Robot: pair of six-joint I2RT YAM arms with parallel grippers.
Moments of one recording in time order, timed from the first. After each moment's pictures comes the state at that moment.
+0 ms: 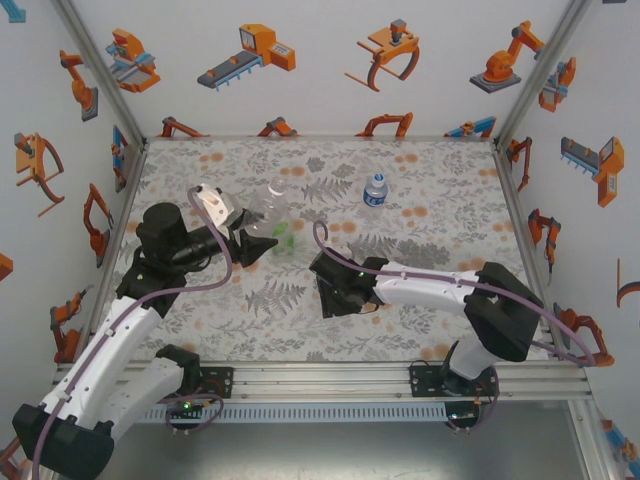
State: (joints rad) left arm -0.41 0.84 0.78 -0.08 0.68 0.17; right arm 1.04 1.57 0.93 -0.52 0.05 0.77
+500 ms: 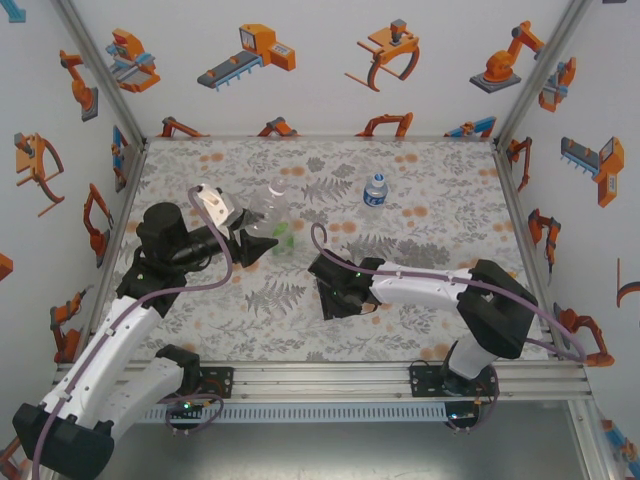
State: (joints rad) left arm -0.41 0.84 0.78 -0.08 0.68 0.17; right arm 1.04 1.60 0.93 -0.53 0.05 0.77
